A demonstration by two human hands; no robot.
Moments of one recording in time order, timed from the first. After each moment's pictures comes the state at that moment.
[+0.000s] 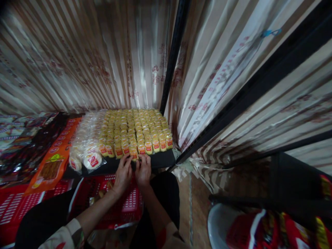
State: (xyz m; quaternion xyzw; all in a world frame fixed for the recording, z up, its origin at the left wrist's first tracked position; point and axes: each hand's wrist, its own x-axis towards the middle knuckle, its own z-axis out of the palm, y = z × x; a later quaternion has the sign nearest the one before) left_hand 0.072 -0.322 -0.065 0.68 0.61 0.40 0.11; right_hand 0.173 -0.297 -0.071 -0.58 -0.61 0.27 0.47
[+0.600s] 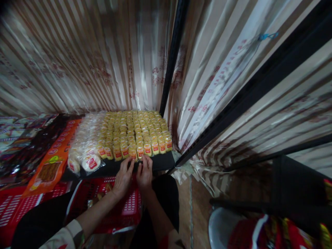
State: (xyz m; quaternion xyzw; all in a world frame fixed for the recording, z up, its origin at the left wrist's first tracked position) left_hand 0.072 -0.322 -0.077 0.76 0.58 0.29 -0.03; right_hand 0.187 -0.295 -0.086 -0.54 -0.65 0.18 0.50
